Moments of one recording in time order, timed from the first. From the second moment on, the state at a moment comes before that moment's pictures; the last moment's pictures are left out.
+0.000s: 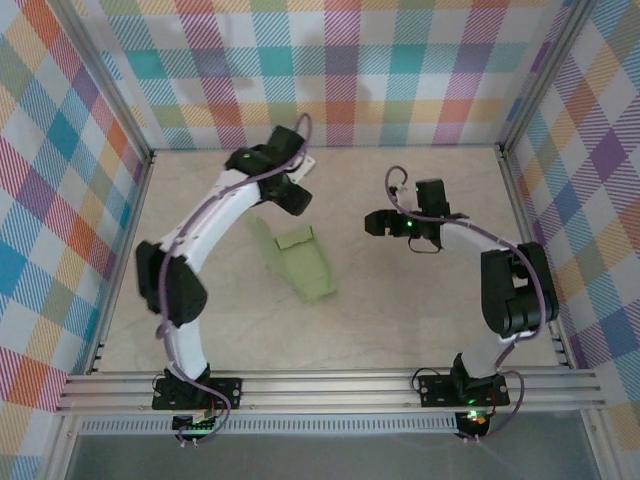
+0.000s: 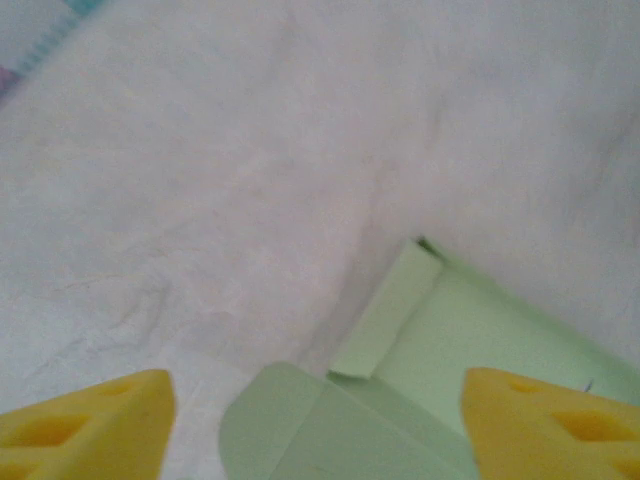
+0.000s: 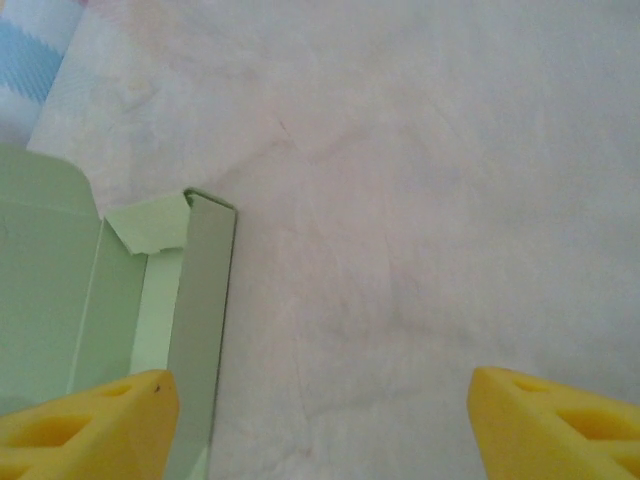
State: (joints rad) left arm -0.49 1.80 1.83 -1.00 -0.15 0.13; right arm 0.24 1.71 1.06 -0.12 -0.61 0.13
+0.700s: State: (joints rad) left arm 0.04 1.10 0.88 -0.61 0.03 -0.57; right arm 0.54 2.33 1.98 -0.65 -0.63 -0.76
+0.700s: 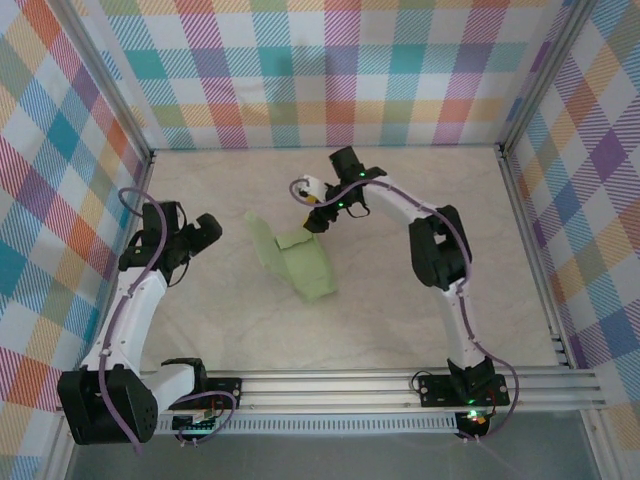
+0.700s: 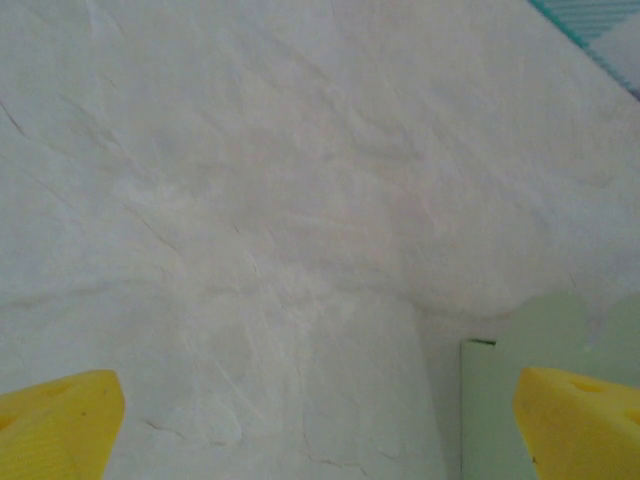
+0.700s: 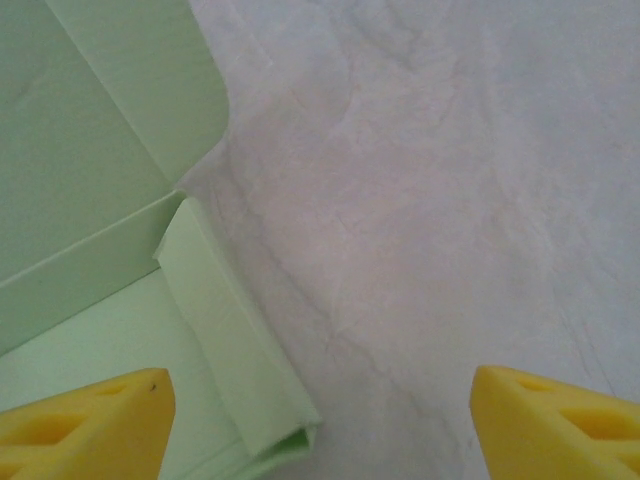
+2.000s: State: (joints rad) left arm 0.04 1.17 0.79 -0.44 0.19 -0.58; right arm 0.60 2.52 2.25 -0.95 -0.49 -0.88
